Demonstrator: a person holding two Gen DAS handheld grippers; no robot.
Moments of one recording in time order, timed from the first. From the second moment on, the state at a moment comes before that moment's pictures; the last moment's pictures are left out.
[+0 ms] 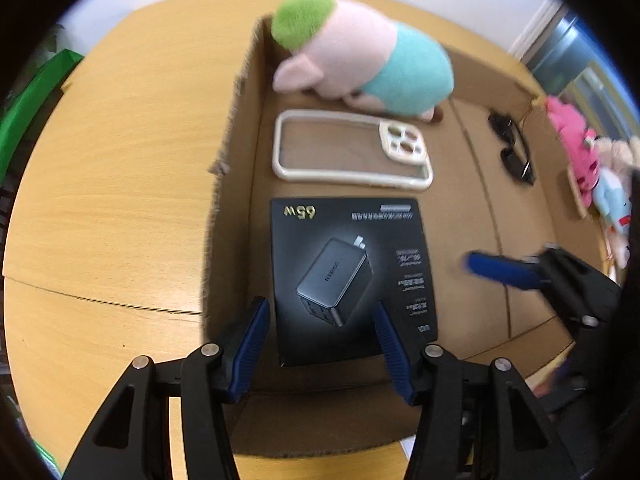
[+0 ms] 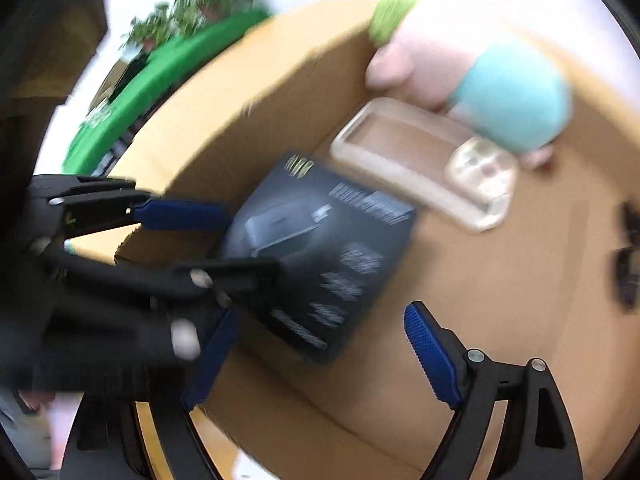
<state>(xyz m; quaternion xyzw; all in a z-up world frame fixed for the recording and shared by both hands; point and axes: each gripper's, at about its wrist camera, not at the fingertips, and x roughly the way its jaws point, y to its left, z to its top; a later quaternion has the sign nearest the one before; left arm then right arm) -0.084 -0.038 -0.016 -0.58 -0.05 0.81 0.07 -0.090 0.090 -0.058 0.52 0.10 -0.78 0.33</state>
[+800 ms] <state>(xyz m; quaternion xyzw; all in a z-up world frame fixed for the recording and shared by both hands) 0.046 0.060 0.063 -0.31 0.02 0.95 0.02 0.009 0.241 0.006 0.38 0.03 -0.91 0.20</state>
